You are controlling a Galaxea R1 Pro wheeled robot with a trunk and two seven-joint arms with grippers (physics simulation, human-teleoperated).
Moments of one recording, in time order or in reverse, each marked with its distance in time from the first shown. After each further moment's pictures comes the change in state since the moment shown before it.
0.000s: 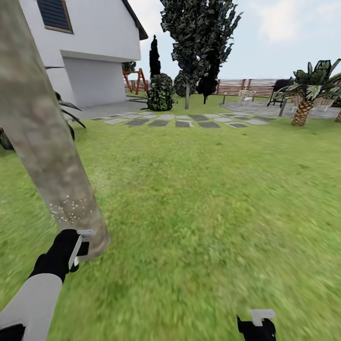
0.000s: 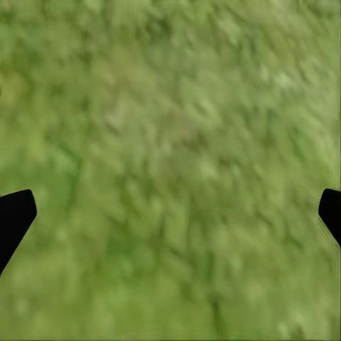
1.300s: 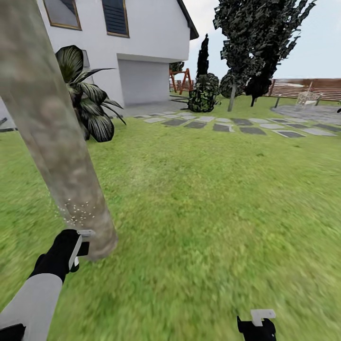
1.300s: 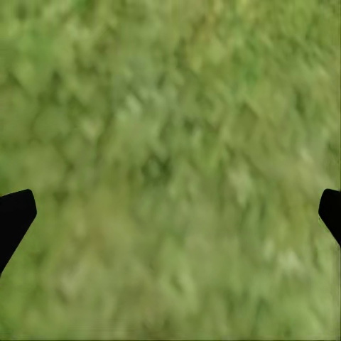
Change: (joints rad) left arm 0.000 0.000 0.000 0.001 0.001 -0.001 -0.001; right arm 0.000 0.000 0.000 0.000 0.000 0.001 0.000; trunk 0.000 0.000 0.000
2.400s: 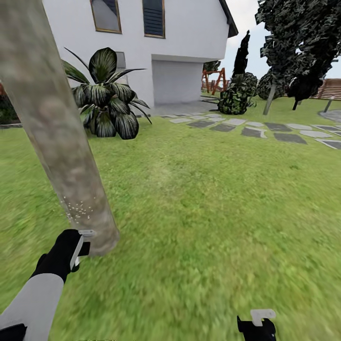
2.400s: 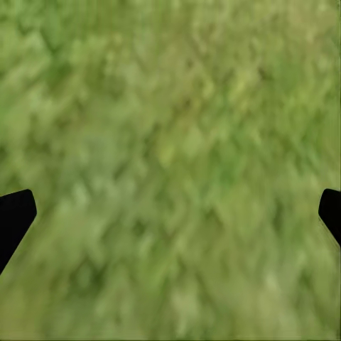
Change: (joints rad) left arm 0.000 -0.008 -0.004 0.000 -0.013 -0.001 0.004; right arm 0.000 0.000 0.000 0.000 0.000 -0.001 0.000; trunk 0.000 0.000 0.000
